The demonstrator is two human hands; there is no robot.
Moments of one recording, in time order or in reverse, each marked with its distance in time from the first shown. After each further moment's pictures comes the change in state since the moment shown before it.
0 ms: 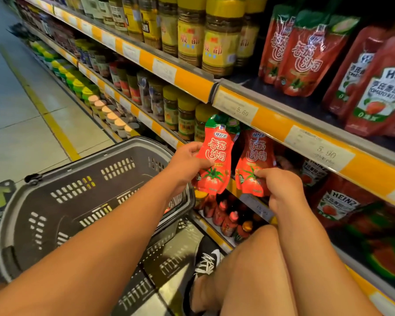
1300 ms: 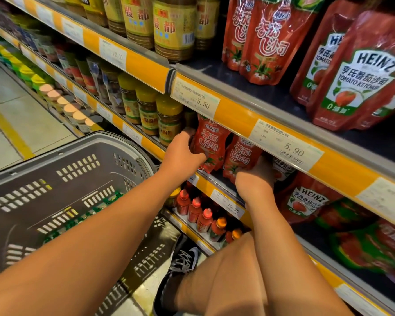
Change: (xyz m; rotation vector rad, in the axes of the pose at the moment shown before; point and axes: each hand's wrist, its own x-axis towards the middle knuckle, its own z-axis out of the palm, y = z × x) left_hand 0.050 -0.010 0.065 0.515 0.084 0.278; right_hand 0.003 -0.002 -0.019 -0.566 0.023 0.034
